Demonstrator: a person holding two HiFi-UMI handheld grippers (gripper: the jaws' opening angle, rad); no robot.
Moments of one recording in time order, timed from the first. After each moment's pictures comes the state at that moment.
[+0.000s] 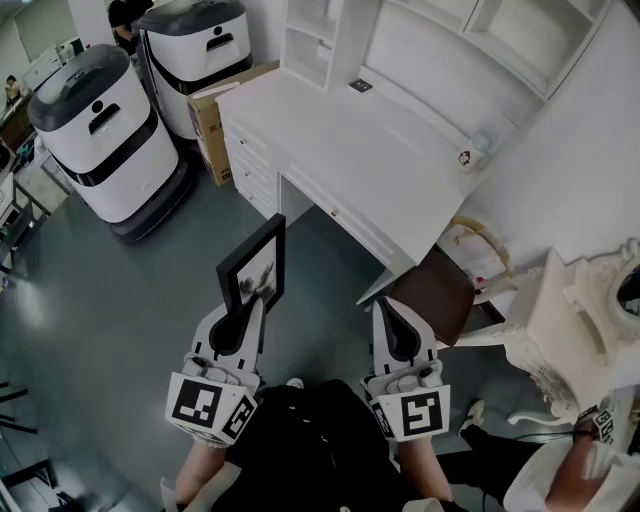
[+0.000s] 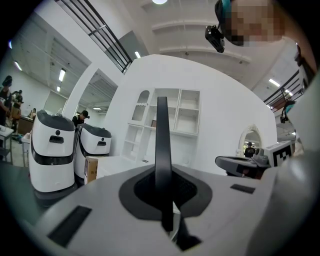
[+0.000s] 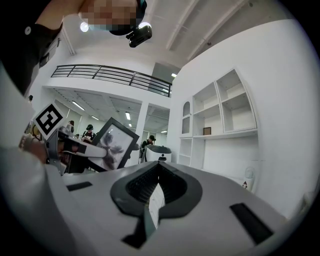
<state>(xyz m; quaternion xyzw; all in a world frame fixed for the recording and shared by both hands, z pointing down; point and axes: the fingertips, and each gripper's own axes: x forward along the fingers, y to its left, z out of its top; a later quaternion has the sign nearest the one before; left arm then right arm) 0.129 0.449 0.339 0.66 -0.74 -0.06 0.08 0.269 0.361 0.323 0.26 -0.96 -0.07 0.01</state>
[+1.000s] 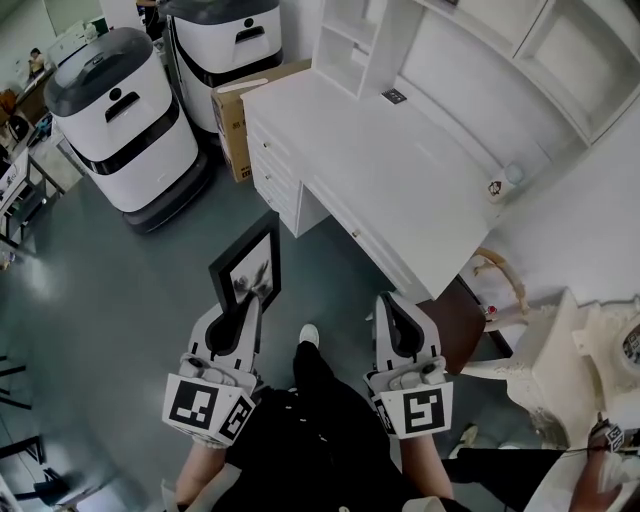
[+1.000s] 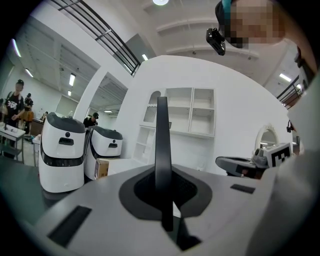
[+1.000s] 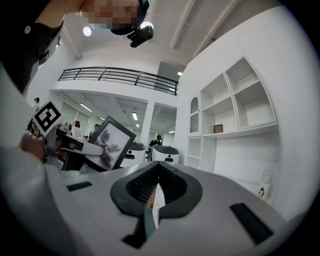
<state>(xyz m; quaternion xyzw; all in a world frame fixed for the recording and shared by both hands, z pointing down) 0.064 0.412 0.344 0.61 -0.79 -0.07 0.08 0.196 0.300 0.327 0.21 -0.98 -0.08 0.01</state>
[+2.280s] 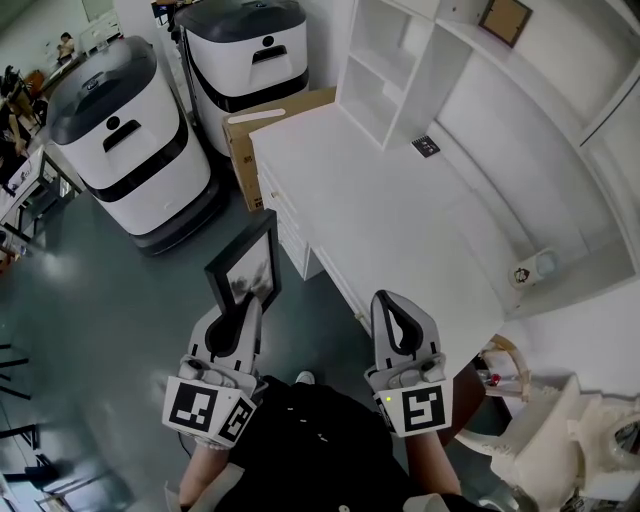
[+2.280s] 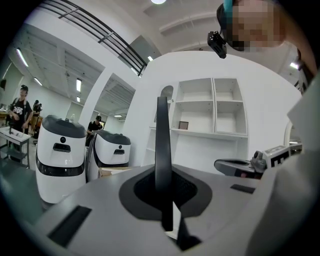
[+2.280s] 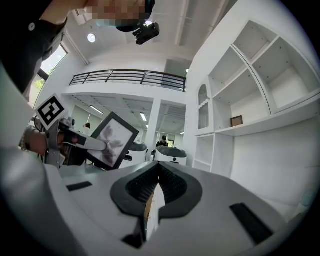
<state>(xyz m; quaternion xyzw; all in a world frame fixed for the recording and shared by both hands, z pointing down) -0.074 0.225 0.323 0.55 -0.83 -0.07 0.07 0.037 0.099 0.315 0.13 -0.99 -0.09 0.00</state>
